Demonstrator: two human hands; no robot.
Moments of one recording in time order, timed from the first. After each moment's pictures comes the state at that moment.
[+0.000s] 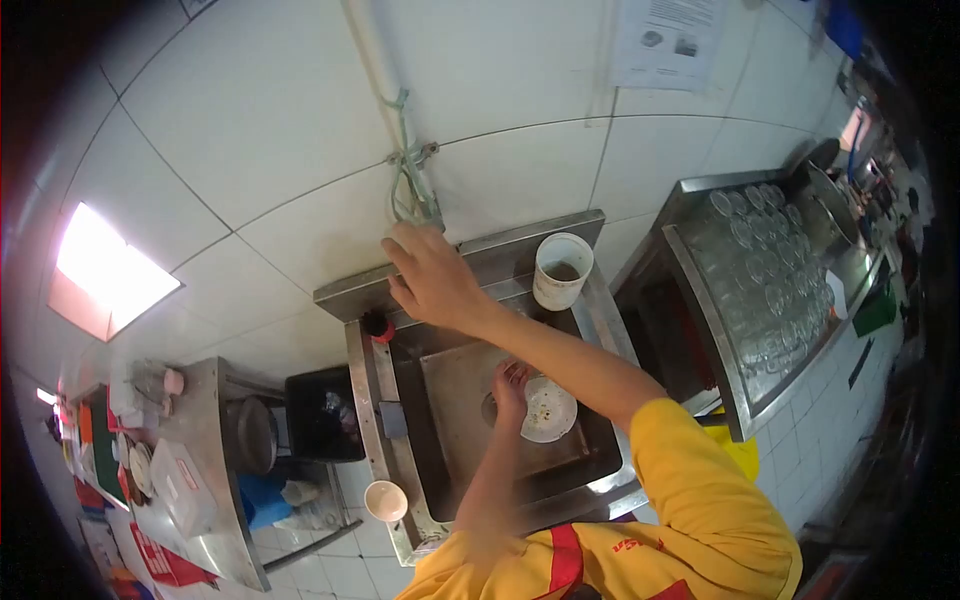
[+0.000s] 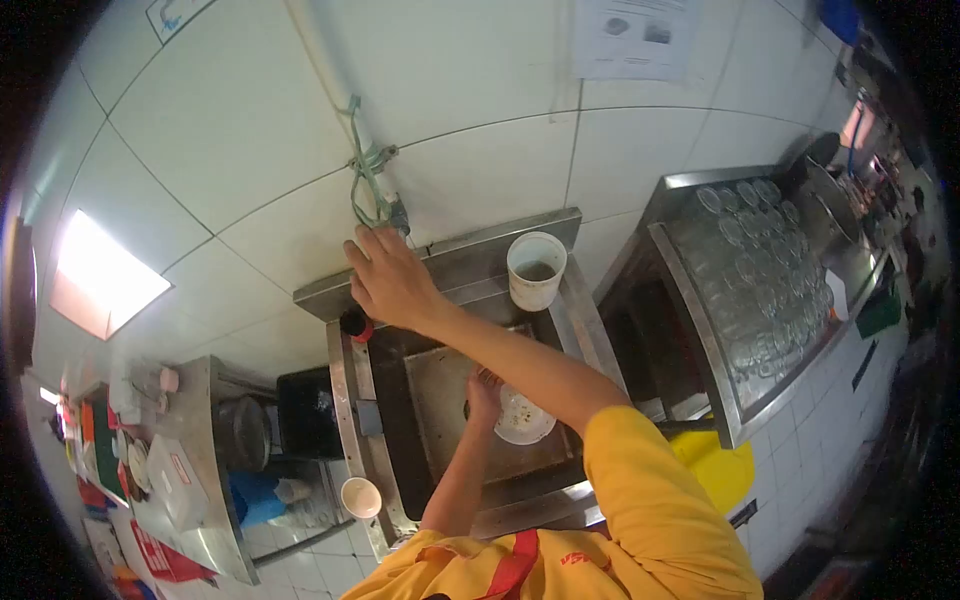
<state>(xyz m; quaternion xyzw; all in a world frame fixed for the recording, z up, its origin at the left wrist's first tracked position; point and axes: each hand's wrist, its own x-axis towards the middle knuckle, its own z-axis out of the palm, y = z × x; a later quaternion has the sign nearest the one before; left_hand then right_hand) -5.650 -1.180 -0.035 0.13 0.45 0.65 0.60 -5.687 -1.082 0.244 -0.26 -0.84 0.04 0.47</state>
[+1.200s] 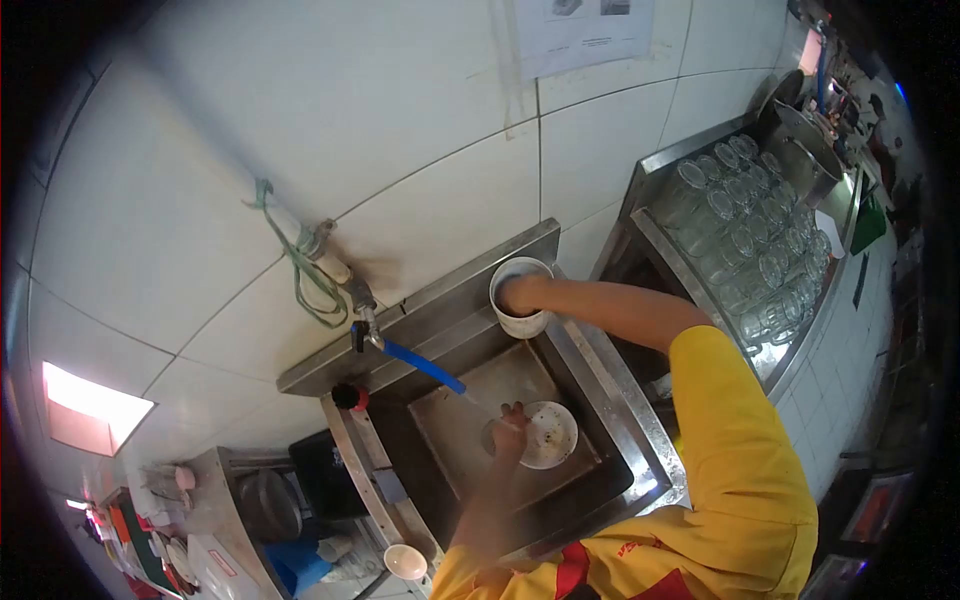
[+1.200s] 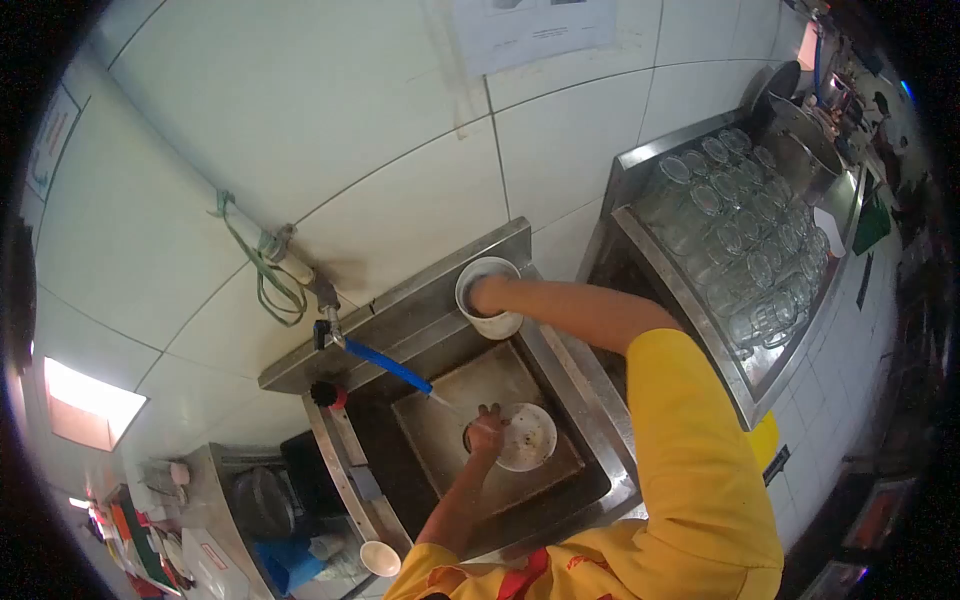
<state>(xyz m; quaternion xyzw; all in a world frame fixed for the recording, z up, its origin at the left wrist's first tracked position) -5.650 -1.176 -0.087 0.72 0.64 0.00 0.27 -5.514 -0.917 0.036 -0.44 -0.84 0.11 -0.29</state>
